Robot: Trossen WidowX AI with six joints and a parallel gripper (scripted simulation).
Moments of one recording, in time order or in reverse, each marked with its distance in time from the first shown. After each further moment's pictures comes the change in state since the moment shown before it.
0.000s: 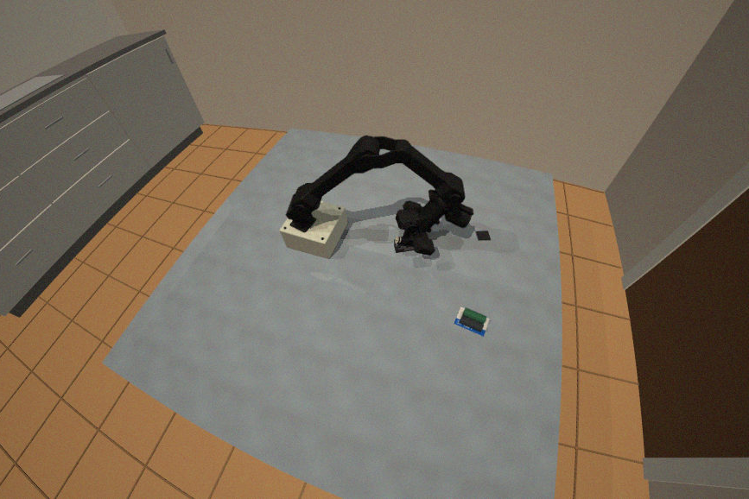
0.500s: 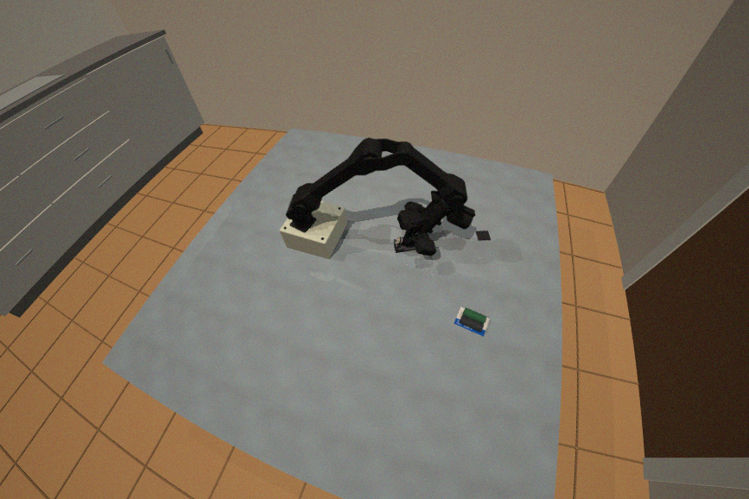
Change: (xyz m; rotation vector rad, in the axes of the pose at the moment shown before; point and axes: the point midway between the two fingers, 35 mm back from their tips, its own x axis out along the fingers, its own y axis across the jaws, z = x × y) arm 0.000 0.001 -0.004 0.000 -0.015 -0.004
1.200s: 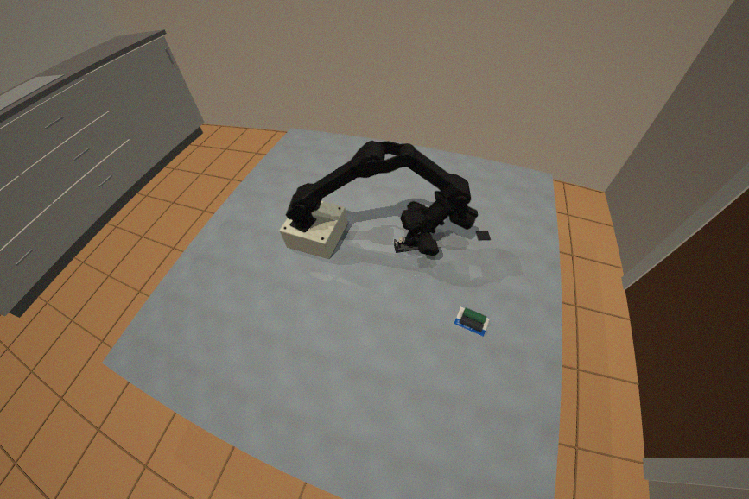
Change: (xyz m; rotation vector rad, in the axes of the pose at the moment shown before) arm -0.004 0.000 -0.007 0.000 -0.012 -0.002
